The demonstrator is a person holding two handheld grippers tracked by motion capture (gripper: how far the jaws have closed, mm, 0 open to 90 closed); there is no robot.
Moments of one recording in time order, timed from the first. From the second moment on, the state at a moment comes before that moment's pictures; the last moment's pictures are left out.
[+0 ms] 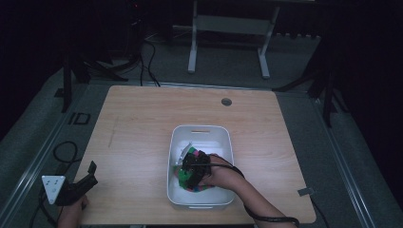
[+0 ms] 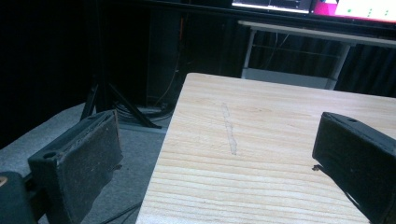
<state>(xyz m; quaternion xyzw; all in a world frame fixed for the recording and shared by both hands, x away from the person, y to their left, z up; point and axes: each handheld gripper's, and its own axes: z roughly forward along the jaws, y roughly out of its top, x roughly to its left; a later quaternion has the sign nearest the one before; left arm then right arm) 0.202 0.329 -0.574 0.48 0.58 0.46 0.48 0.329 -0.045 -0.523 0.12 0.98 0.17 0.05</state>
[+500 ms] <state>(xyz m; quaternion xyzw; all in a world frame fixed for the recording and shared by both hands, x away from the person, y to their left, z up) 0.202 0.329 -0.573 0.48 0.58 0.46 0.48 0.318 -0.049 -0.514 0.09 0.98 0.17 0.10</state>
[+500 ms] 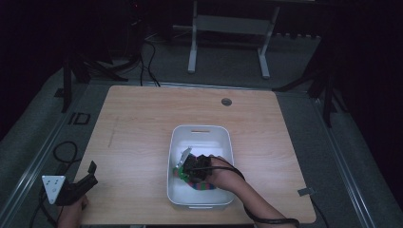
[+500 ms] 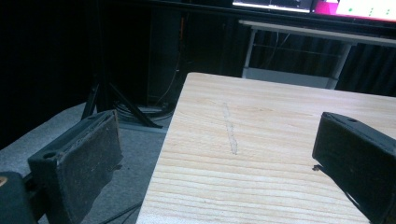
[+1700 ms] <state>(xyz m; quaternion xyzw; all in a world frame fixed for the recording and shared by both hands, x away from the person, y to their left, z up) 0.202 0.329 -0.573 0.48 0.58 0.46 0.48 0.334 -0.132 -0.357 0.15 0.92 0.30 0.20</state>
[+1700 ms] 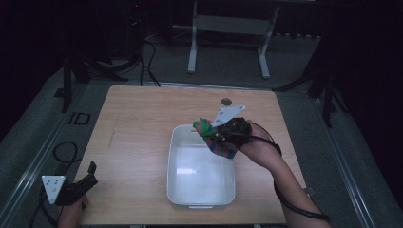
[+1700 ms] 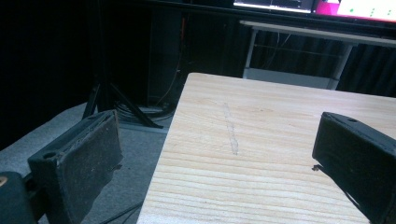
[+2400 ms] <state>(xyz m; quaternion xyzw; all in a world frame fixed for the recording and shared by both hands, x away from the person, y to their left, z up) 0.202 0.328 -0.573 0.48 0.58 0.46 0.47 0.344 -0.244 -0.347 0.25 0.89 0.29 0.24</state>
